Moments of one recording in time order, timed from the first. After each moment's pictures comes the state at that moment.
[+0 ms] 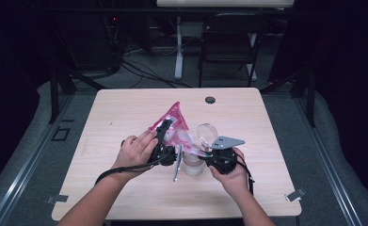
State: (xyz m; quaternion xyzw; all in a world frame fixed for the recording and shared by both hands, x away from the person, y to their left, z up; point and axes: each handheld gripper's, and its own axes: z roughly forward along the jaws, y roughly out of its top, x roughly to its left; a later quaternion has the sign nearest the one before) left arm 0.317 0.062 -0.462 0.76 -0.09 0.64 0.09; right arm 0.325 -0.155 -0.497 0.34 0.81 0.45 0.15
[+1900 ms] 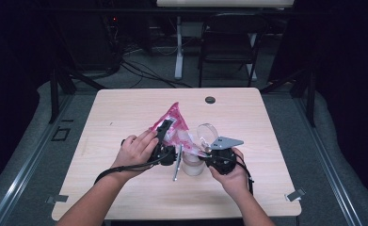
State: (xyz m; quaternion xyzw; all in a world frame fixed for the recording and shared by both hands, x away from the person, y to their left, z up) left arm 0.318 0.062 -0.462 0.77 -0.09 0.63 0.08; right arm 0.325 -0.154 -0.500 0.34 0.81 0.44 0.15
